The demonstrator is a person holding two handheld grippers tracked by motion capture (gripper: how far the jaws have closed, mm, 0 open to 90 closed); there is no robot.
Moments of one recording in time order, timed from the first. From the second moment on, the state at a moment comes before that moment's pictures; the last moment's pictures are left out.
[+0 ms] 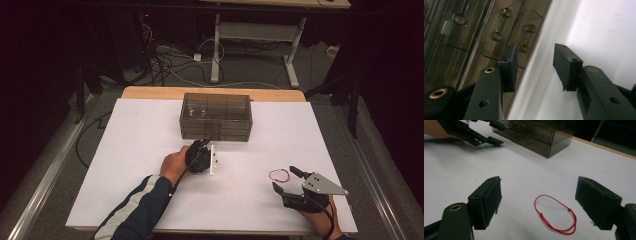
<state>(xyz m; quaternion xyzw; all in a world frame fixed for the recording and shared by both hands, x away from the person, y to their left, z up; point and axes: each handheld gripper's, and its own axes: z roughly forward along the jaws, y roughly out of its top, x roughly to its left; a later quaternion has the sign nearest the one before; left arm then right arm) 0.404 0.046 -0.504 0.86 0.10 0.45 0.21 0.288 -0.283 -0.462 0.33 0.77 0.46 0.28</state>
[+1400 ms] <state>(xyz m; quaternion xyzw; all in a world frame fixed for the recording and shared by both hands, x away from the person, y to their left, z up) 0.407 0.038 -0.520 0.82 0.07 0.54 0.18 0.286 -0.278 -0.462 0.33 0.79 0.43 0.31</state>
